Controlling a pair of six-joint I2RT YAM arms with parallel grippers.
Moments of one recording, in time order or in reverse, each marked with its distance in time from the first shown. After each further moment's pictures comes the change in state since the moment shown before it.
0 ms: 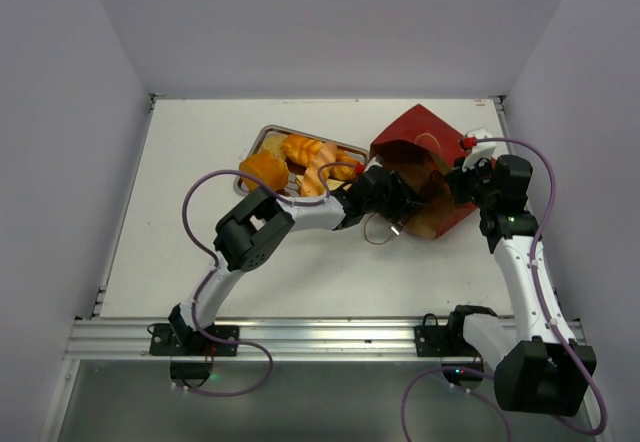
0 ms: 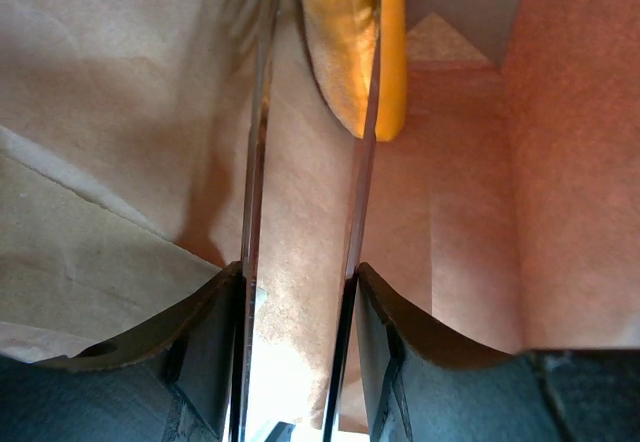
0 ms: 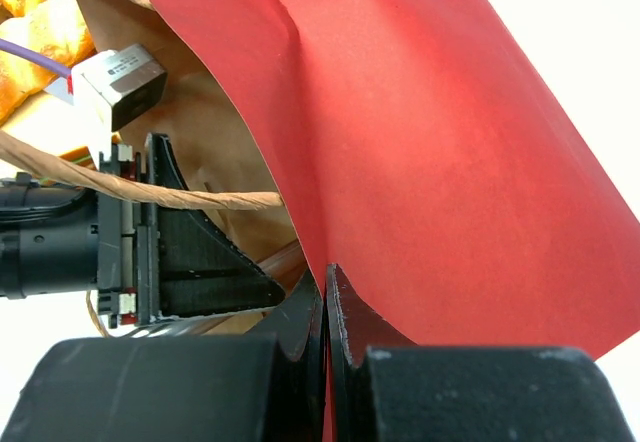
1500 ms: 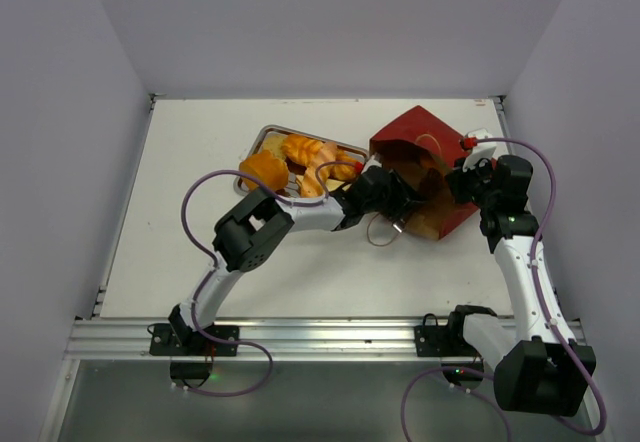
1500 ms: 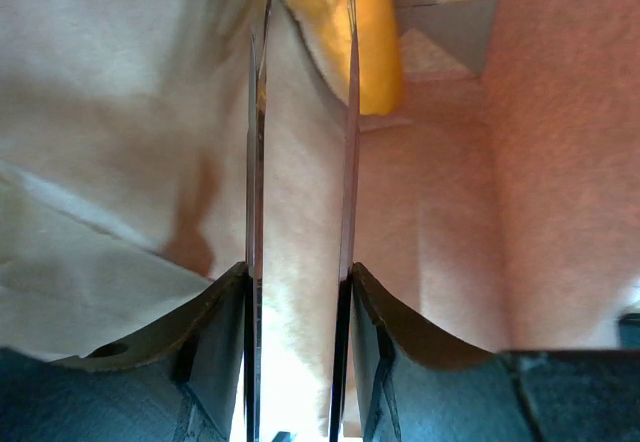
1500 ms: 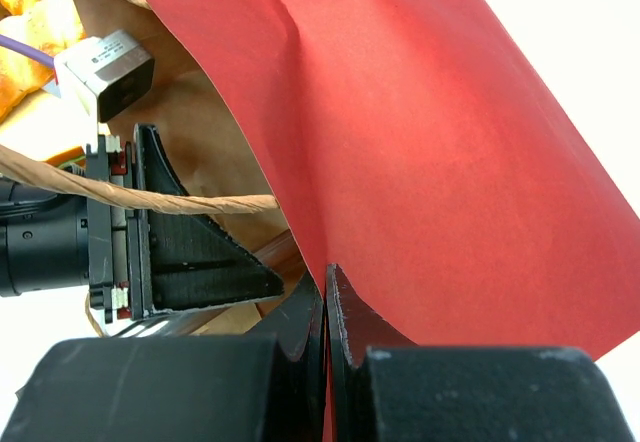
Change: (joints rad) left arm -0.002 -0.005 -0.017 0.040 -0.030 0.007; right arm -0.005 0.000 0.000 -0.006 -0.002 0.000
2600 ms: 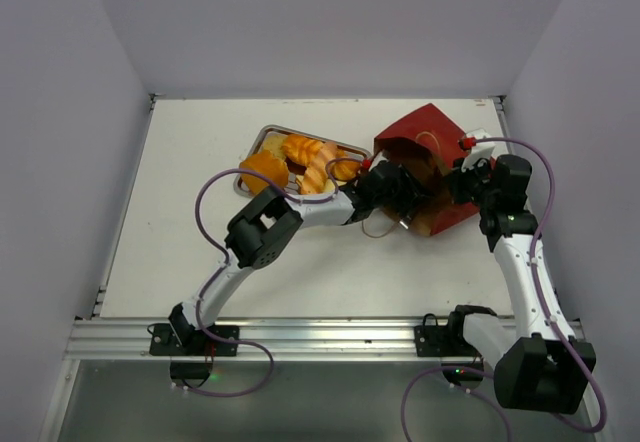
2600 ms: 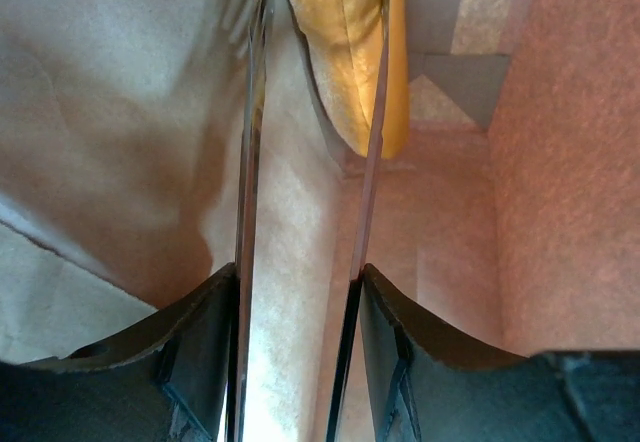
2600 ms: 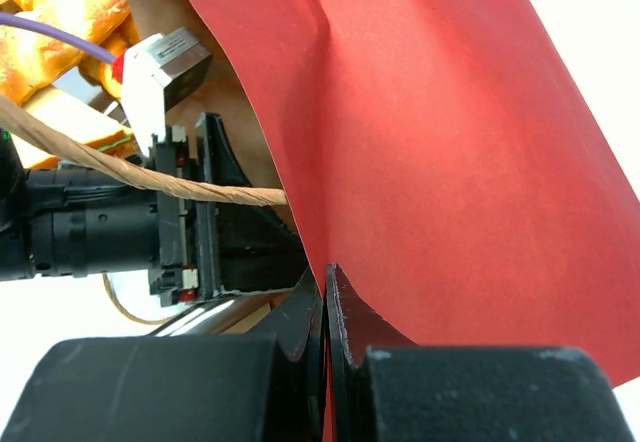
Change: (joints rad) left arm 0.004 0.104 0.173 -0.095 0.000 -0.018; right arm 0.000 0.008 0.000 0.000 -0.019 0.000
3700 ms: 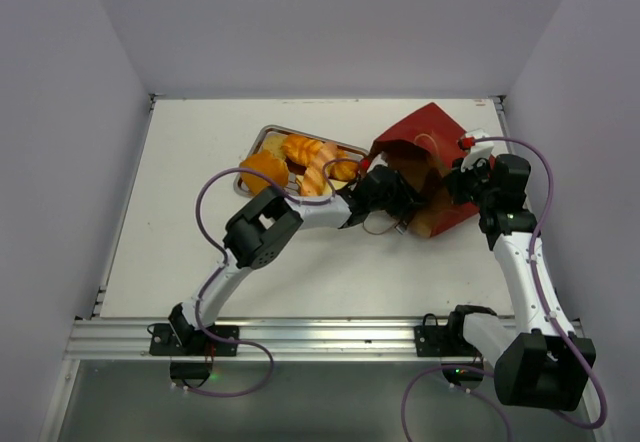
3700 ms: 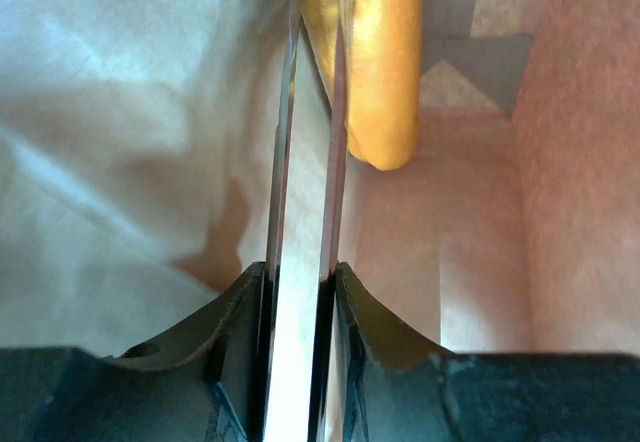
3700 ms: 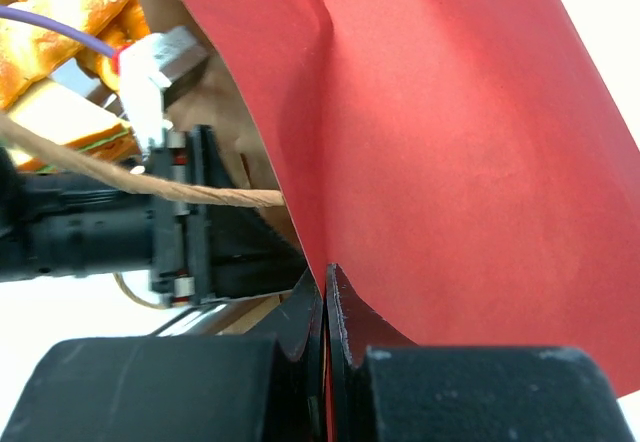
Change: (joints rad) left arm 0.004 0.018 -0.029 0.058 0.007 0.074; right arm -0.001 0.022 0.000 -0.001 -0.005 0.000
